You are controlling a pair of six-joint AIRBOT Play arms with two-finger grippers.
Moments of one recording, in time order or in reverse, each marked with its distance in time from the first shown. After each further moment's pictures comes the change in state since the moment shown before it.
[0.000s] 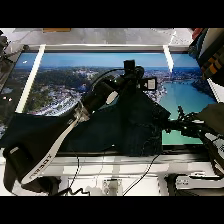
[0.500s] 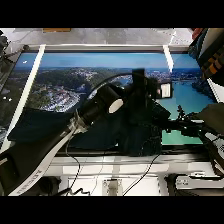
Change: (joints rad) left arm -0.111 0.084 0.000 -0.060 -0.425 -0.212; right arm 0.001 0.001 0.002 -0.043 0.010 -0.001
